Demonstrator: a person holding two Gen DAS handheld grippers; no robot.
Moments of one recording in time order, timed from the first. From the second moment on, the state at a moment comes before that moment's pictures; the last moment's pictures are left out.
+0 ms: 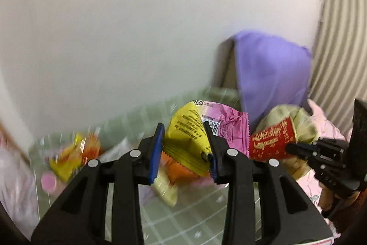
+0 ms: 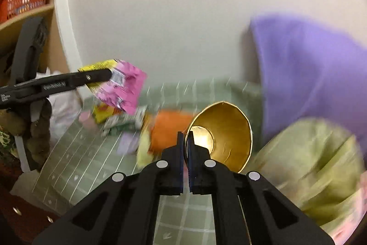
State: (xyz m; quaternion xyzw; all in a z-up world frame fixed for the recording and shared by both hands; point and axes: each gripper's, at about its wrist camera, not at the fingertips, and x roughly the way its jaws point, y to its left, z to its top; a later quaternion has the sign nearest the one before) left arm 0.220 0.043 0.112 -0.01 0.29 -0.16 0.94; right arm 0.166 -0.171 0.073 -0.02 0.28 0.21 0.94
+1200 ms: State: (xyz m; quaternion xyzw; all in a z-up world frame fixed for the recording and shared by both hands) left arm 0.284 -0.237 0.033 0.12 0.39 -0.35 0.84; right arm 0.153 -0.355 0.070 0.04 0.31 0.06 0.95
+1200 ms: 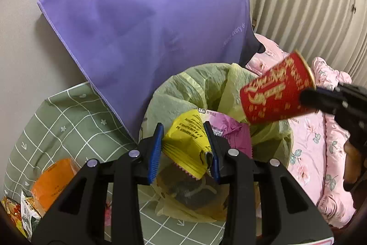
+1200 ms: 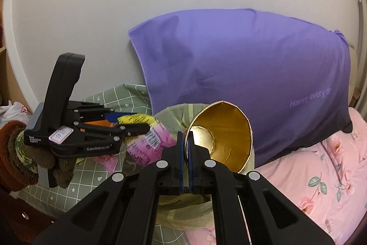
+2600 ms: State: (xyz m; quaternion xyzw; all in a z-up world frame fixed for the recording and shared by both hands) left arm 0.285 -0.166 0.043 0.00 0.38 -0.31 0.87; right arm 0.168 -0.334 0.002 0.03 0.38 0.03 0.92
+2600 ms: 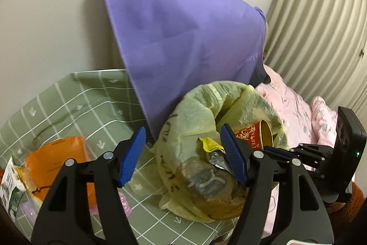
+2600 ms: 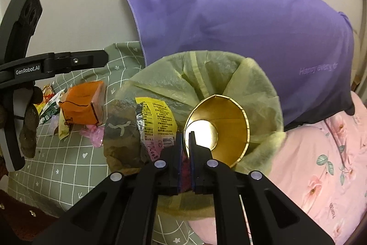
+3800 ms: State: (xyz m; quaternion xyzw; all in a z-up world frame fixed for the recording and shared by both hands) left arm 0.230 0.174 -0.014 -0.02 0.34 0.01 0.94; right arm 0.211 -0.129 0.000 -0.04 0.36 0.23 0.90
